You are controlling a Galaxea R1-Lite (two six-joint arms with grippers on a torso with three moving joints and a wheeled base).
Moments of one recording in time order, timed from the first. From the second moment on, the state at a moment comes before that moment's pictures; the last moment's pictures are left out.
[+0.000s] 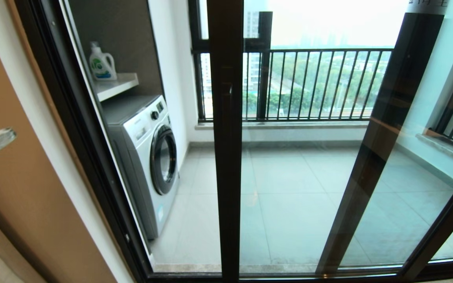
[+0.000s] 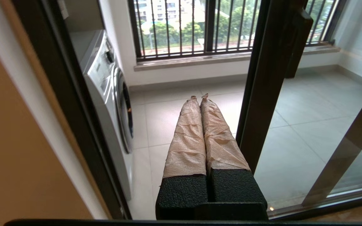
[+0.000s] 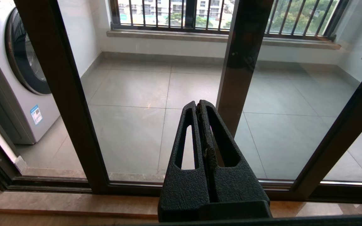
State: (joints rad) left arm 0.00 0.95 -0.67 -0.33 -0.23 0.00; right arm 0.00 0.00 0.00 -0.02 0.05 -0.09
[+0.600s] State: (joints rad) left arm -0.39 1.53 -1.06 -0.57 -0.13 -0.05; right arm 0.00 0.00 0.00 -0.02 0.05 -0.09
